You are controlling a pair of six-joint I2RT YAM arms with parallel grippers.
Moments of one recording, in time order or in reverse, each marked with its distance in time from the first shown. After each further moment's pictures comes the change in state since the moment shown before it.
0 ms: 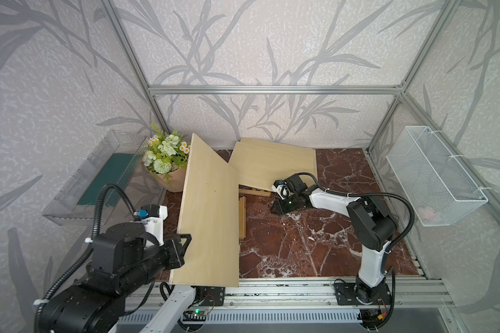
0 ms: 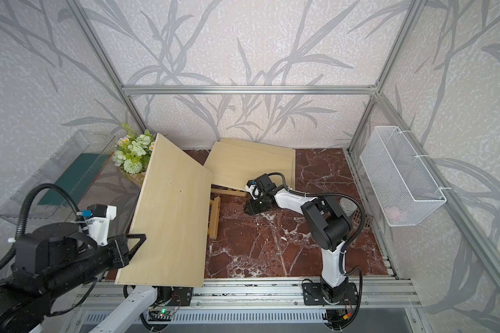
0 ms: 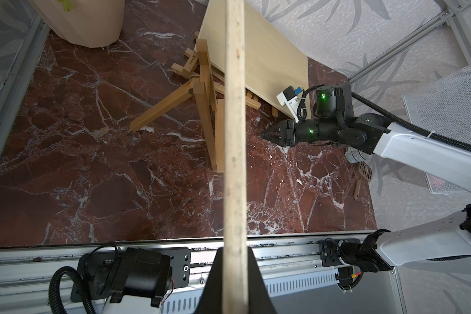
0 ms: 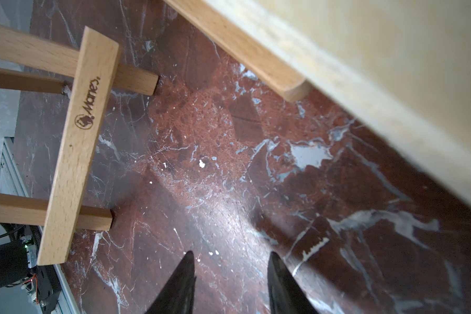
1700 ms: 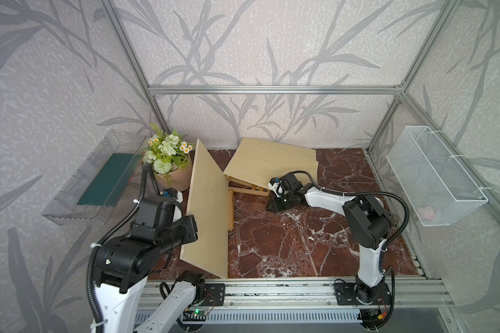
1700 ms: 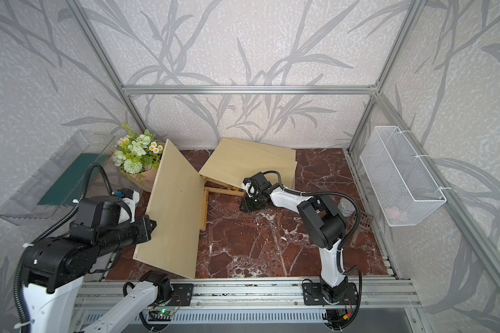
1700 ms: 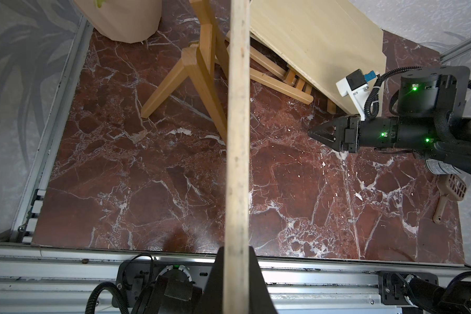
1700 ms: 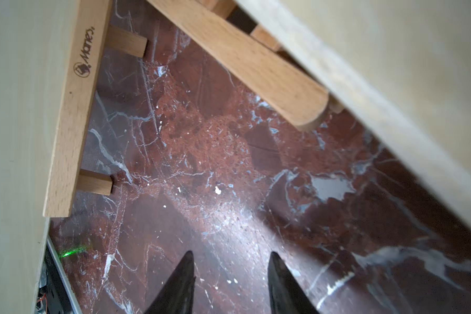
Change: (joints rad) left arm 0.011 0.119 -0.208 0.146 -0.167 0.059; right arm 0.040 0.045 0.077 0.000 0.023 0.063
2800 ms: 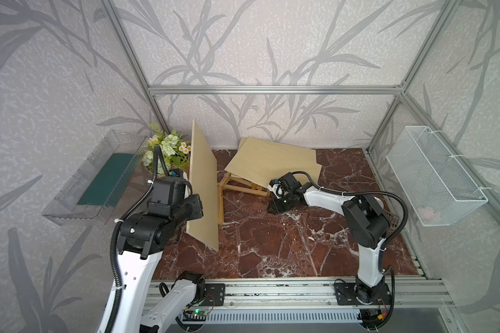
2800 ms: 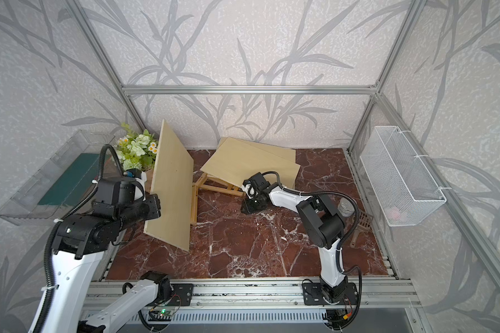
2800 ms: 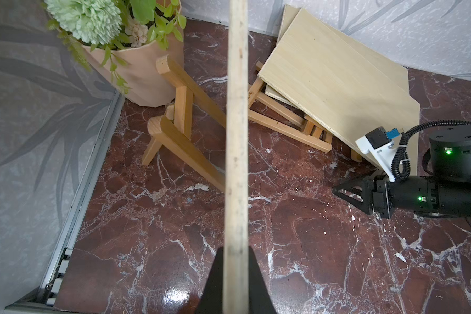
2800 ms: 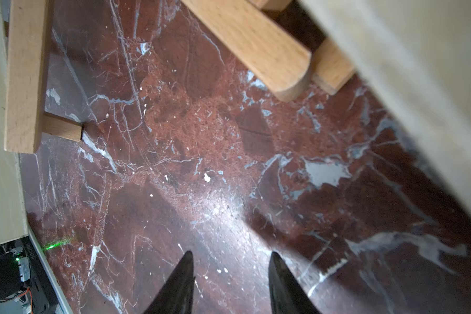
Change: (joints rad) left arm 0.013 0.104 -0.074 0.265 -0.111 0.089; right arm 0.000 0.009 0.025 -0.078 0.027 -0.042
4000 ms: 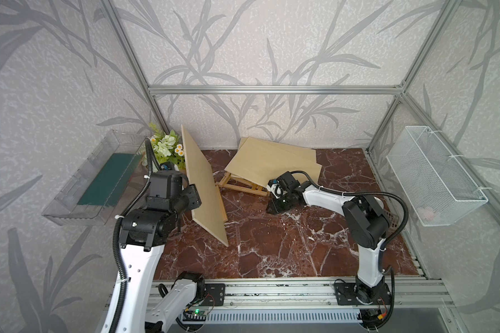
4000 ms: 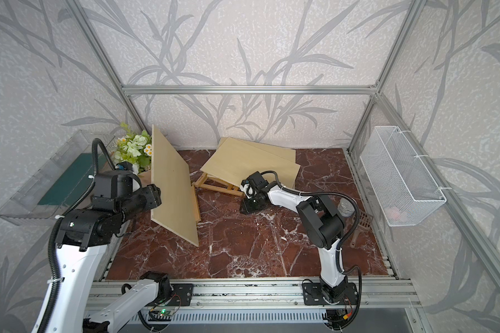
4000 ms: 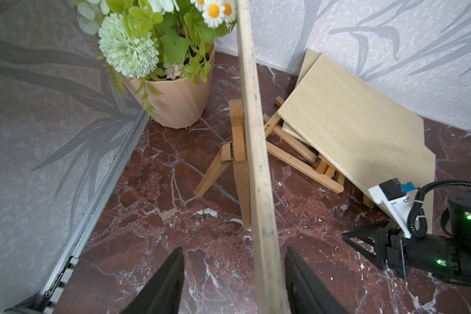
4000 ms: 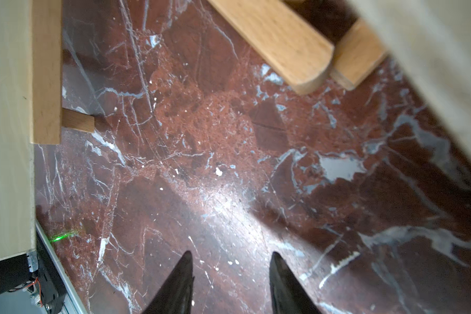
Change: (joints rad) left arm 0.073 0.026 0.029 0.090 -0.072 -0.029; right arm 0.020 0.000 0.037 -0.055 -0.008 -0.004
